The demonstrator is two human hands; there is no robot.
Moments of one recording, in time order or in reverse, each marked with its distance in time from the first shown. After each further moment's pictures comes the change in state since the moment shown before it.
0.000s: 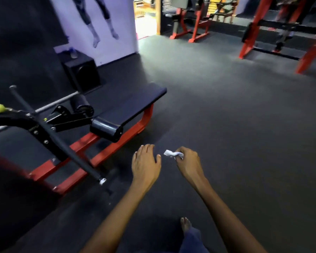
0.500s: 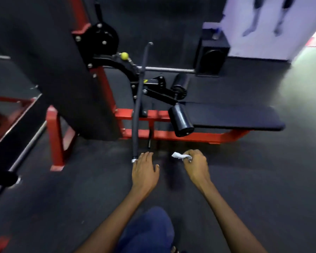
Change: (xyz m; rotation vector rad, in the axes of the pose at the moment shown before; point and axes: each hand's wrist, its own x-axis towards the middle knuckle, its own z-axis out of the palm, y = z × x) left_hand 0.061 -0.067 0.050 0.020 0.250 -0.843; right_hand 0.188 -0.056 0.116 -0.001 -0.626 -0.559
